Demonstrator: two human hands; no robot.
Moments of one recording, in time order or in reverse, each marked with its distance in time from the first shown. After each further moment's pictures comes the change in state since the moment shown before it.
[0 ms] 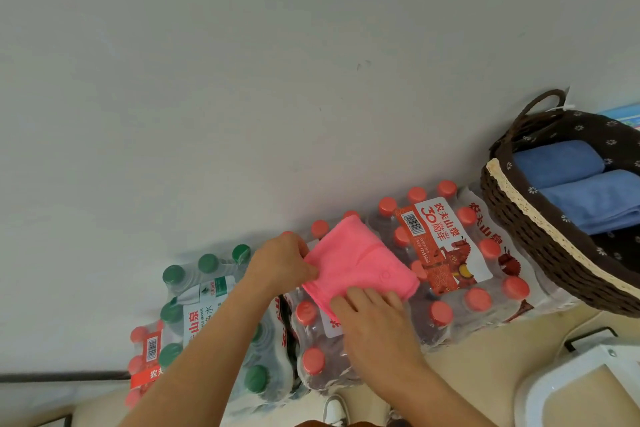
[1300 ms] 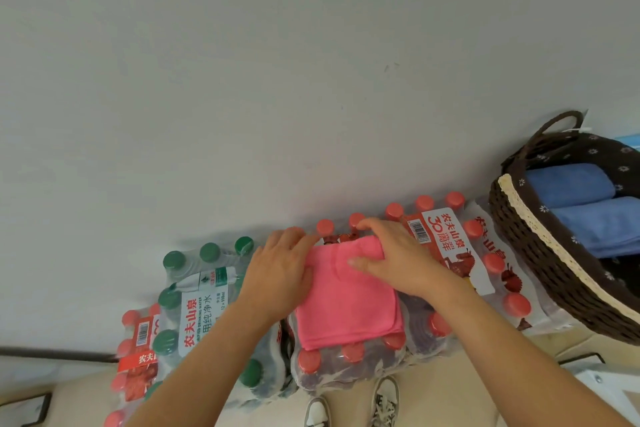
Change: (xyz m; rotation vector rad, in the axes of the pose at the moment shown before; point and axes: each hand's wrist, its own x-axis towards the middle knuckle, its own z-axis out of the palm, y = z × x) left_hand -0.005 -0.034 0.039 0.222 0.470 0.388; right_hand 0.085 0.081 -0.027 0.411 -0.255 0.130
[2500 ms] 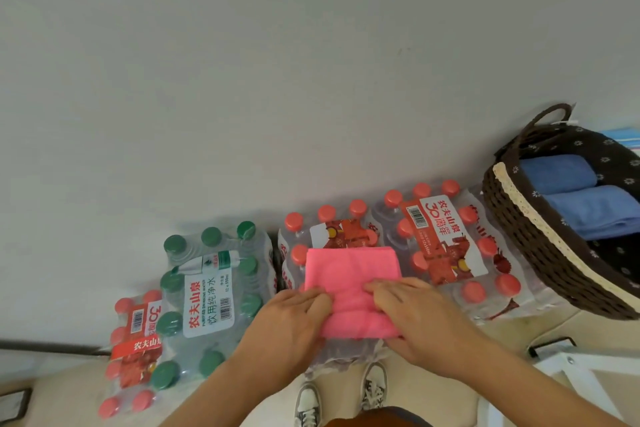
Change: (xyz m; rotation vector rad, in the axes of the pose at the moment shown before) left_hand -0.085 0.016 0.000 -0.120 -0.088 0.371; right_hand -0.098 -0.009 0.031 -0.468 -0.021 -0.323
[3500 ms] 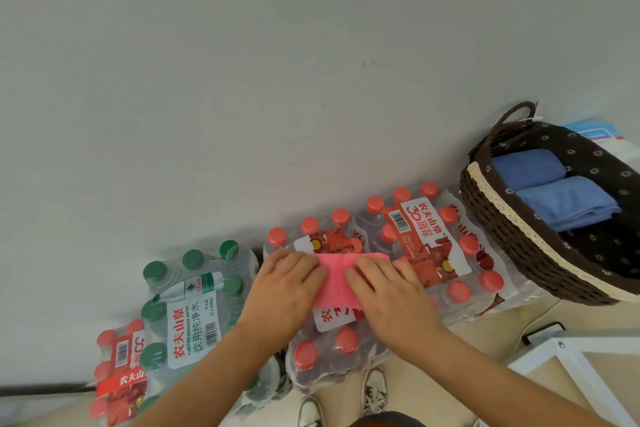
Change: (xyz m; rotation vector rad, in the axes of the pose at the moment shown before) left_hand 0.054 -0.025 0.001 0.249 0.305 0.105; right_hand 0.028 -0.007 0.019 -0.312 0.370 0.127
